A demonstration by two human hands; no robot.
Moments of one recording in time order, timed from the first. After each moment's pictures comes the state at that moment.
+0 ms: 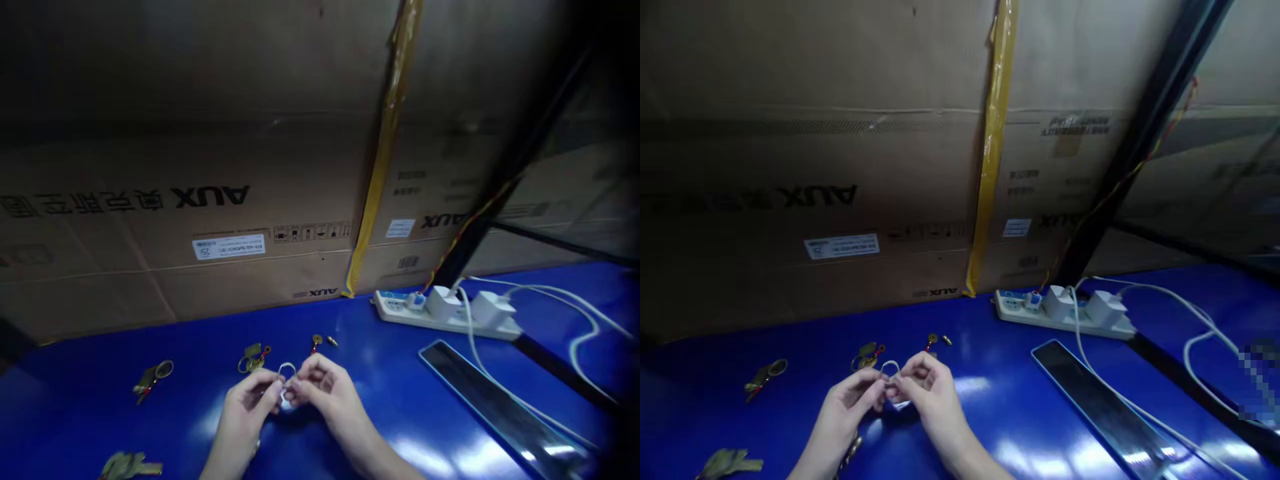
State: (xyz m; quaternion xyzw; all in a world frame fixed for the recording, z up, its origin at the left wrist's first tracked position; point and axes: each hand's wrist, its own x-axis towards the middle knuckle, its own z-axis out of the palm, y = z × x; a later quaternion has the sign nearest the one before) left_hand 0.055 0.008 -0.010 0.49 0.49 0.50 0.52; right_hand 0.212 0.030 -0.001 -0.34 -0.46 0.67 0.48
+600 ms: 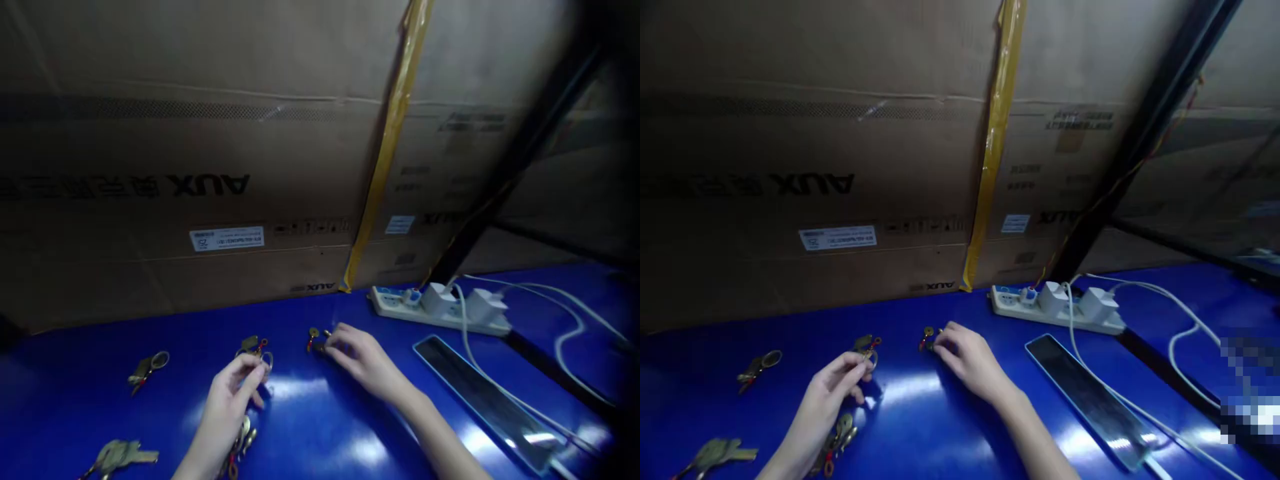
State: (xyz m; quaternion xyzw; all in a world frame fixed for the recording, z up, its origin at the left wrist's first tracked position) left_hand 0.041 0.007 0.006 0.48 0.55 0.50 0.47; right_hand 0.294 0.074 0.020 -0.43 -0.83 0.22 0.27
